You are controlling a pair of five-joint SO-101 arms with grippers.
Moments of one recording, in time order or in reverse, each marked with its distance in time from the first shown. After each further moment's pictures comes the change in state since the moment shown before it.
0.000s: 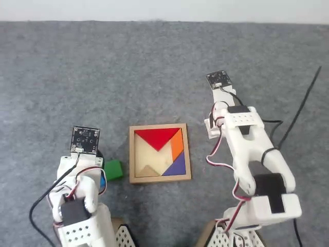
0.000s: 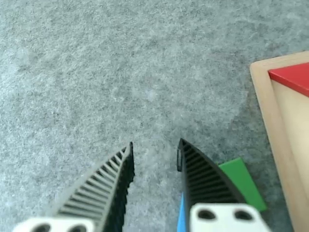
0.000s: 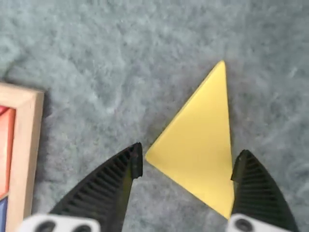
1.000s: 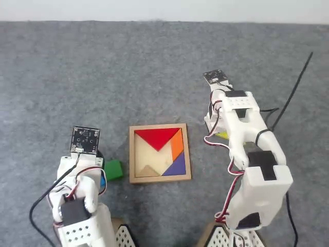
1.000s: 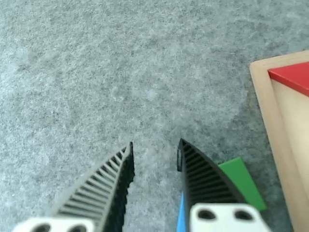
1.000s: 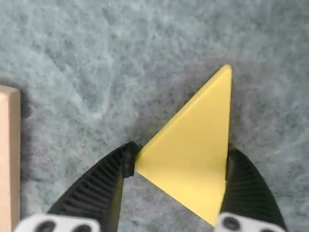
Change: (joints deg) left arm 0.0 0.0 0.0 0.2 0.0; right arm 0.6 15.5 -17.5 13.2 3.0
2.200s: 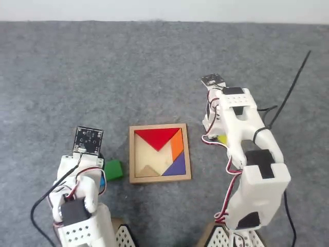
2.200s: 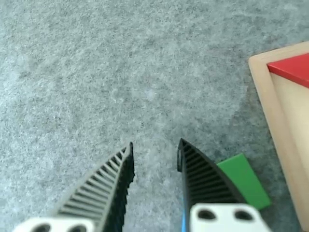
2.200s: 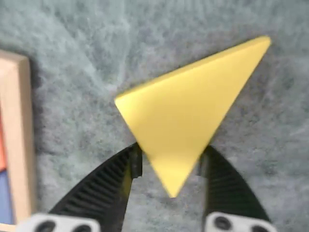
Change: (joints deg) left arm 0.0 0.0 0.0 0.0 -3.1; right arm -1.2 1.0 -3.3 9.1 -1.2
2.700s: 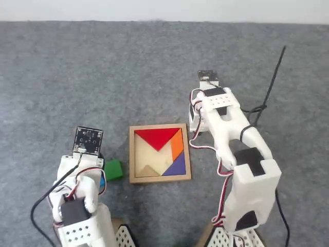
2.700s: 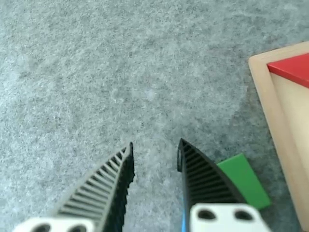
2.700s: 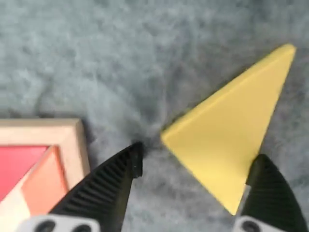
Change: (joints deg) left arm 0.0 0.0 0.0 0.0 -0.1; right arm -7.5 2.4 -2.4 -4.2 -23.1
